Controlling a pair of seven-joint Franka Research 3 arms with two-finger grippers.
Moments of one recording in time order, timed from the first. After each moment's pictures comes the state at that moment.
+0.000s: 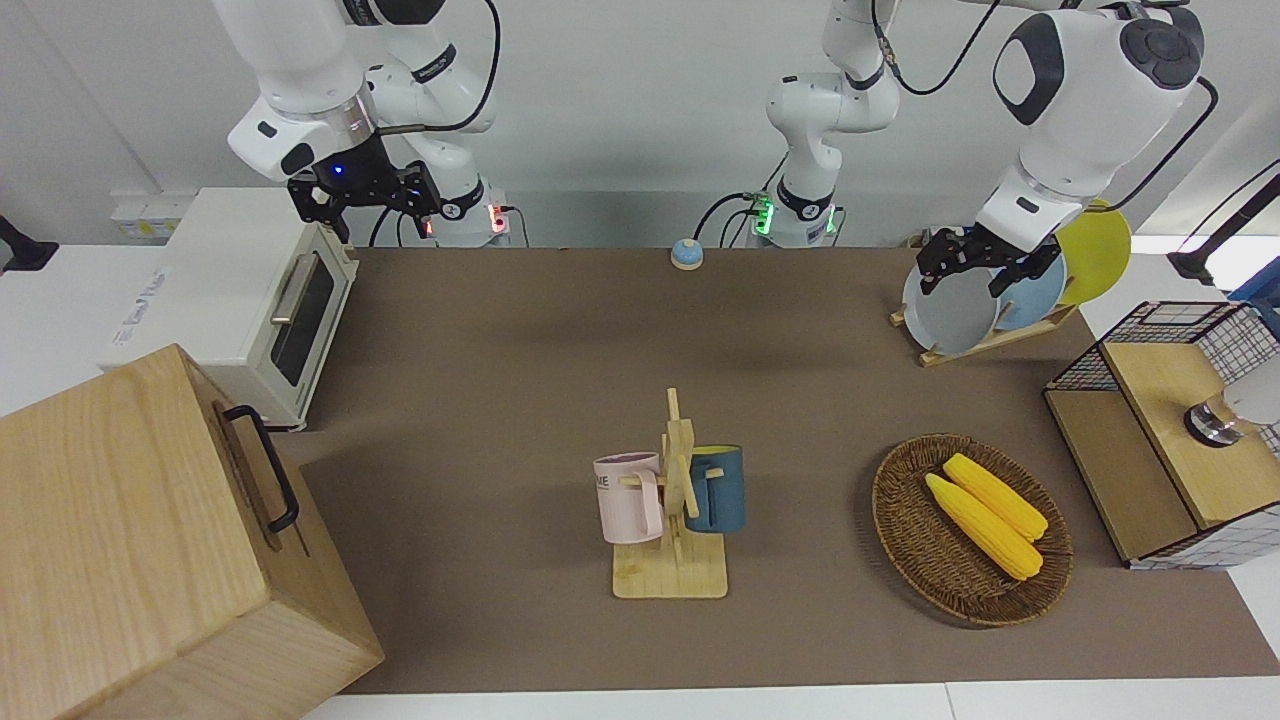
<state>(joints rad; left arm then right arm) -0.05 0.08 0.05 -1.57 -0.02 1.56 0.08 -0.26 0.02 0.38 -1.48 -0.03 1.38 0.04</state>
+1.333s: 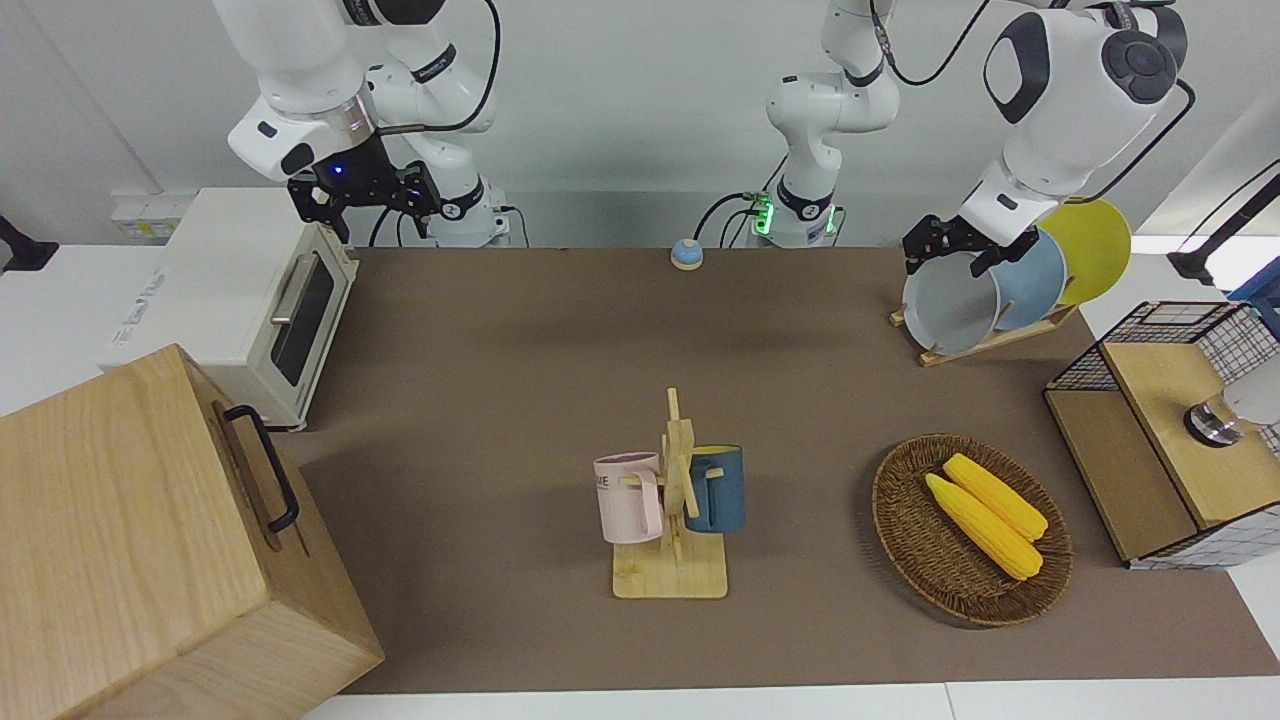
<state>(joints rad) -0.04 -0.02 0.05 -1.71 -0.02 1.50 0.08 -0.26 0.02 0.38 -1.48 -0.03 1.38 0.04</state>
